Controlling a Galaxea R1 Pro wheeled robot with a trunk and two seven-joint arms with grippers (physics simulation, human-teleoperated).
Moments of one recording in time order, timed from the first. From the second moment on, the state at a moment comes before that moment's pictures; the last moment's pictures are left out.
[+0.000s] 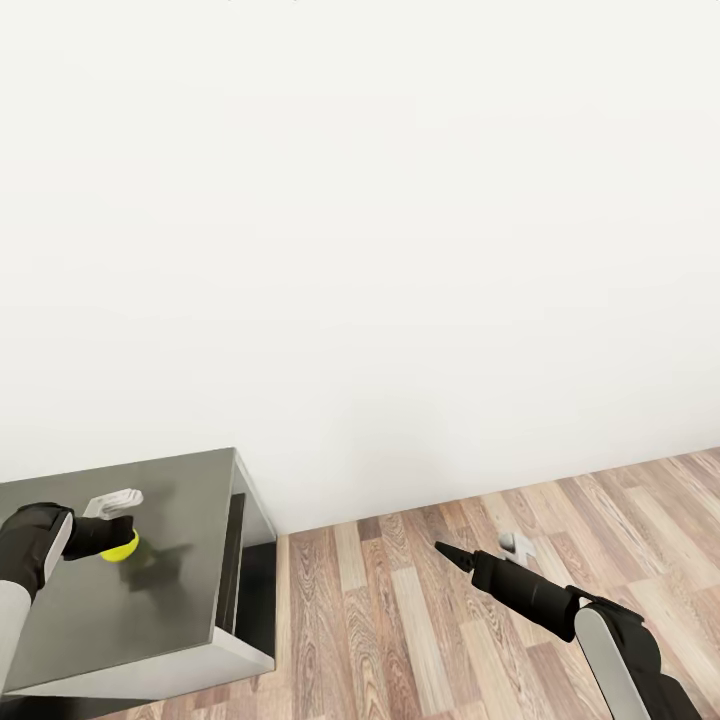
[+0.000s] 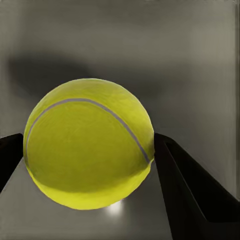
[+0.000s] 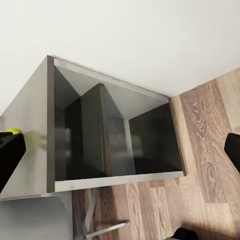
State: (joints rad) left arm -0.79 0.39 0.37 -0.56 -0.20 0.76 -0.42; right arm -0.17 -0.10 -0.10 -1.48 -0.60 0.80 0.44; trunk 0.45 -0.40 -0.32
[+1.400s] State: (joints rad) left arm -0.78 0.53 0.38 -0.57 -0.19 0.74 -1.03; right arm -0.17 -0.10 -0.08 -1.52 -0.60 0.75 0.66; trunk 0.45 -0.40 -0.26
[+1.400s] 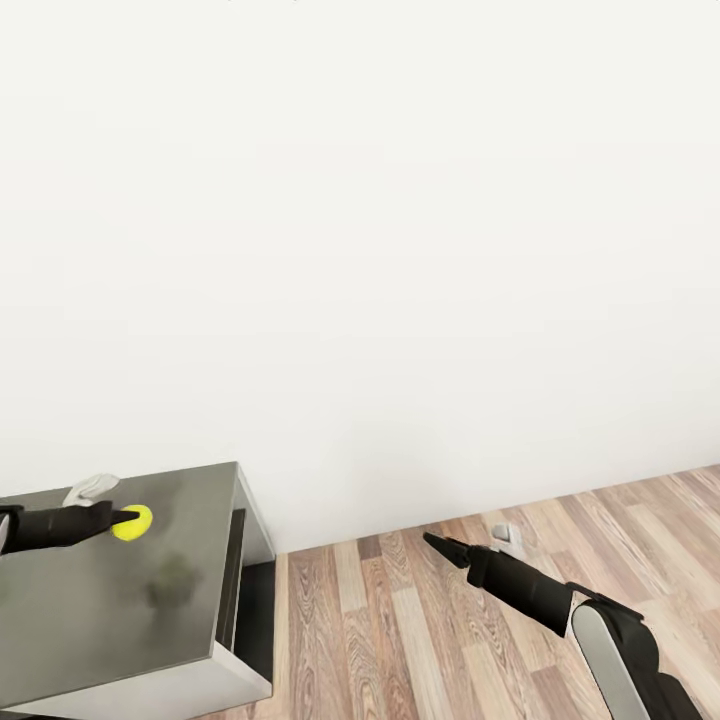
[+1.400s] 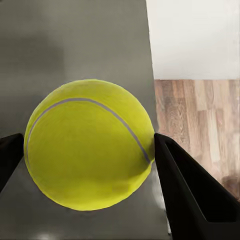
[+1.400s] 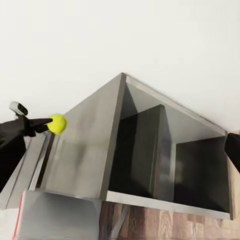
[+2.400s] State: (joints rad) left arm -0.76 0.54 0.39 -0.57 -0.19 0.69 -1.22; right arm -0.17 -0.10 -0.04 -1.54 -0.60 0.75 0.65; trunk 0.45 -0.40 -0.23
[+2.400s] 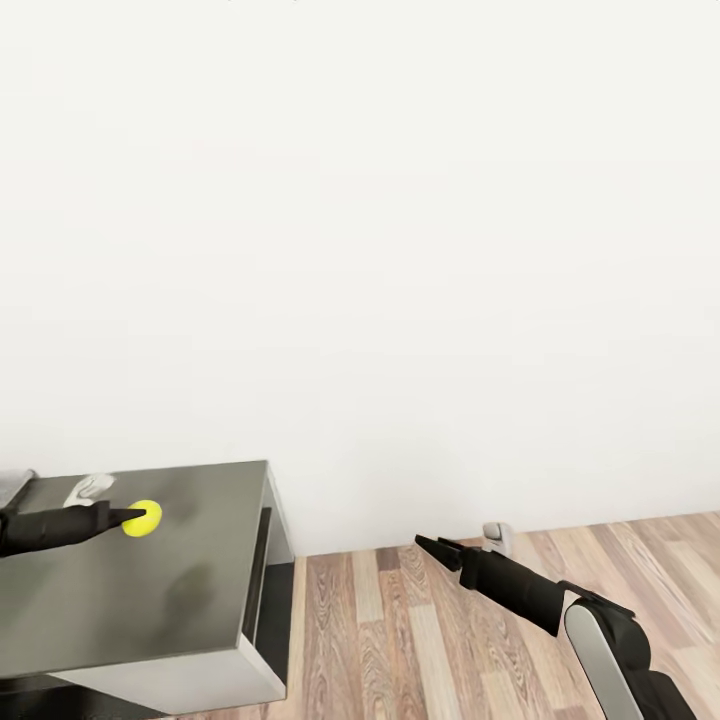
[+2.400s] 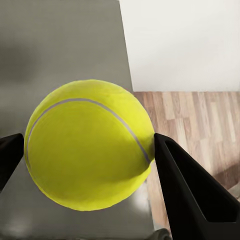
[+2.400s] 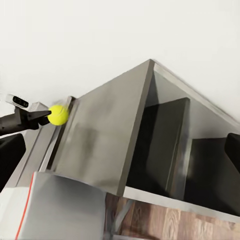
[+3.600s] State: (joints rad) left arm -0.76 0.56 0.39 -0.57 -0.20 0.63 -1.40; right arm -0.17 -0.10 -0.04 -1.54 -0.60 0.75 0.65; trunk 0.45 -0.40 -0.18
